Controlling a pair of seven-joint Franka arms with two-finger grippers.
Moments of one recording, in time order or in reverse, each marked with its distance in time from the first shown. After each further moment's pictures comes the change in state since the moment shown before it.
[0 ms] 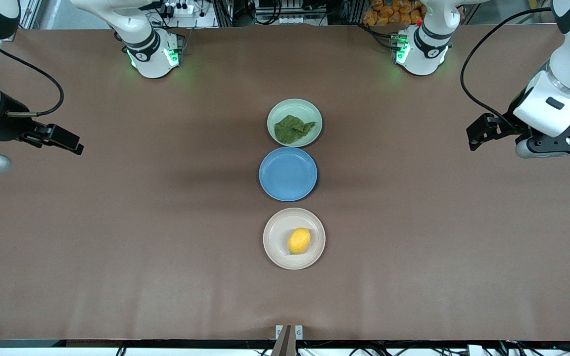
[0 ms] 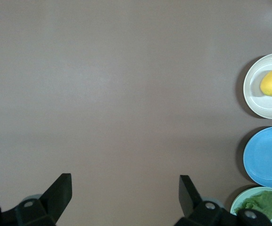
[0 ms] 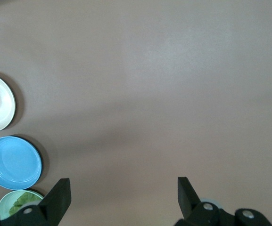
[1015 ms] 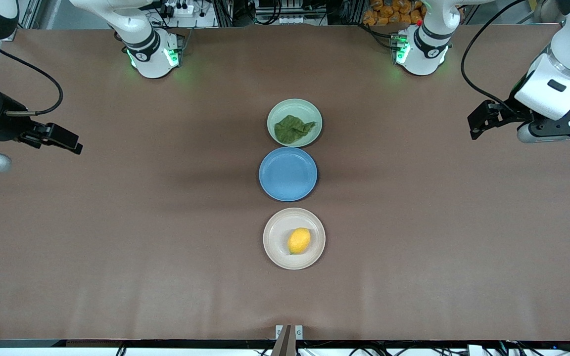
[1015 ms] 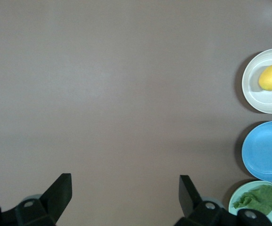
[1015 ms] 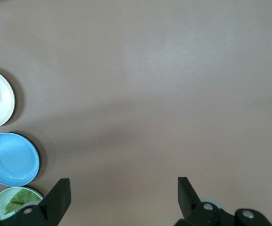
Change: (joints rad) left arm -0.053 -0.061 0.057 -0.050 -0.024 -0.003 0.000; right arm -0.004 -0.001 0.001 -0.001 0.000 0.000 -0.035
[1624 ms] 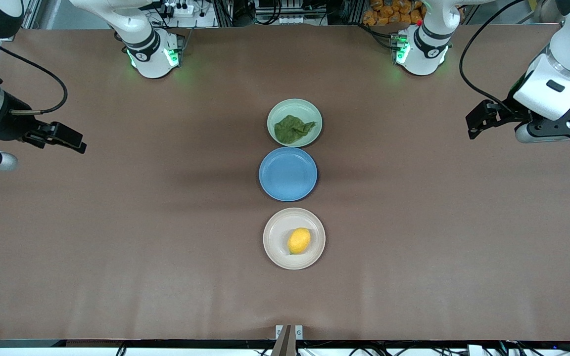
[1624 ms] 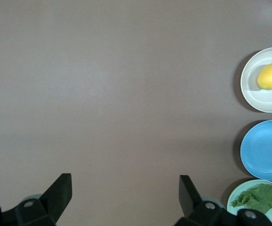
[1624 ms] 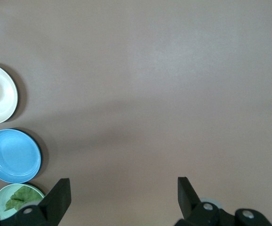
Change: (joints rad) left arm 0.000 0.001 0.000 -0.003 -0.002 0.000 0.000; right arm 0.003 0.000 0.016 0.000 0.000 0.000 -0.007
